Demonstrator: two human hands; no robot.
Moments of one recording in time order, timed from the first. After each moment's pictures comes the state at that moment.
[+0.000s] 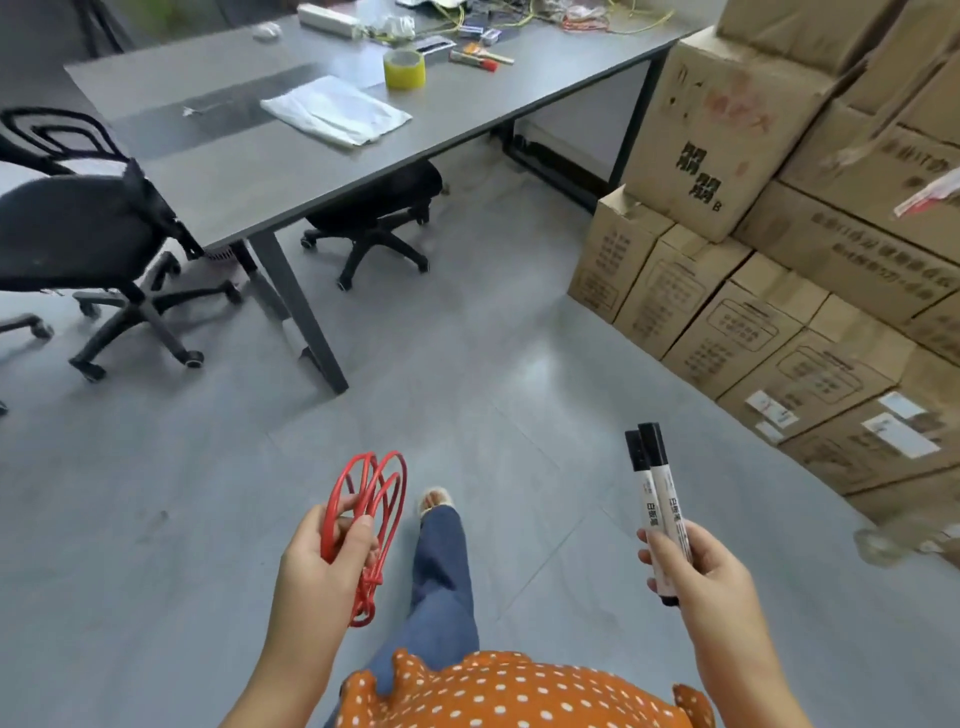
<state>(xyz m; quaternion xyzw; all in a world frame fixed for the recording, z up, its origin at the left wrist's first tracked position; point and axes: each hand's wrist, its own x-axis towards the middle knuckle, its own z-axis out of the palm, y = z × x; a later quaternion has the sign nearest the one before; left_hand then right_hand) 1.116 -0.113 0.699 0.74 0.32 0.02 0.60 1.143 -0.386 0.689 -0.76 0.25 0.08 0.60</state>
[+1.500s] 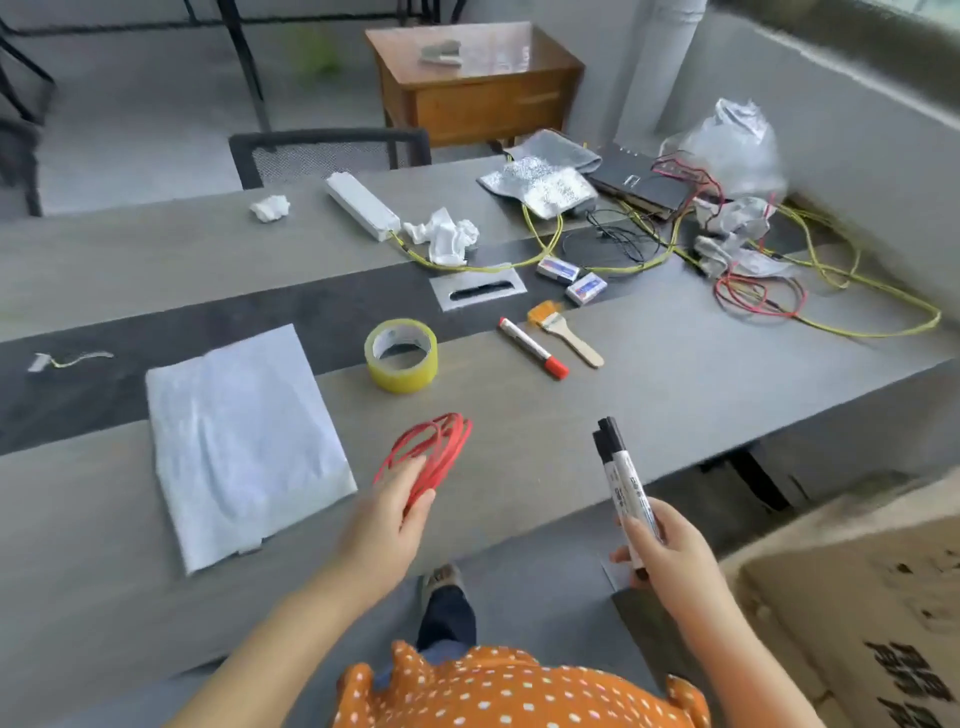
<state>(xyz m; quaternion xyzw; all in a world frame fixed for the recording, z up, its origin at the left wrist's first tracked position) 2.003 -0.042 0.667 0.87 0.18 0.10 0.44 2.108 -0.289 0.687 -0.85 0.03 0.23 0.48</state>
